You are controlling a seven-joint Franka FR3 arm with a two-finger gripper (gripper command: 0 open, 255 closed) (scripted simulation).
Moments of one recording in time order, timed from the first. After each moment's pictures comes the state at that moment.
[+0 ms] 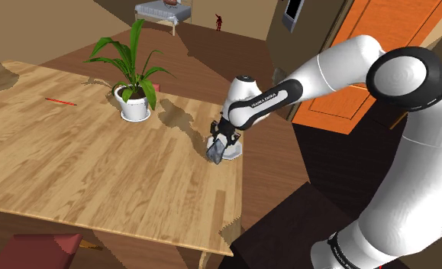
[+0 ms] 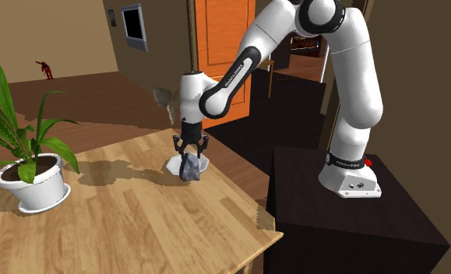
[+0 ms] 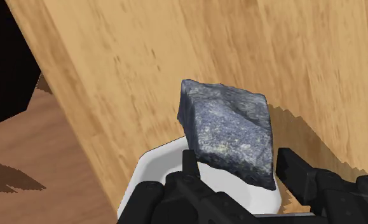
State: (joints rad) arm -0.28 0.41 0.34 -2.09 -0.16 2.56 1.27
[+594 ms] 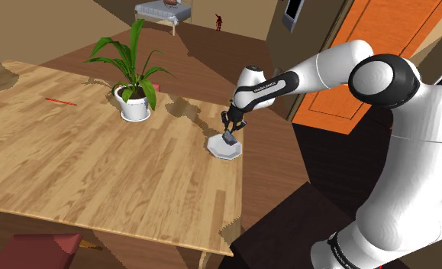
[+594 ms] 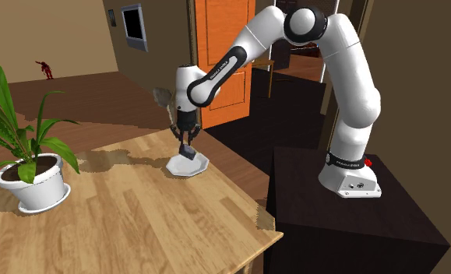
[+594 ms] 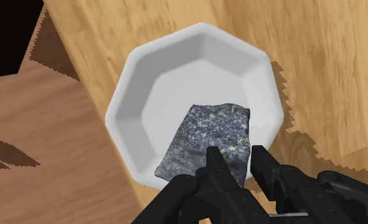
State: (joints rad) arm -0.39 0.54 0.31 -1.86 -0.15 2.45 1.09
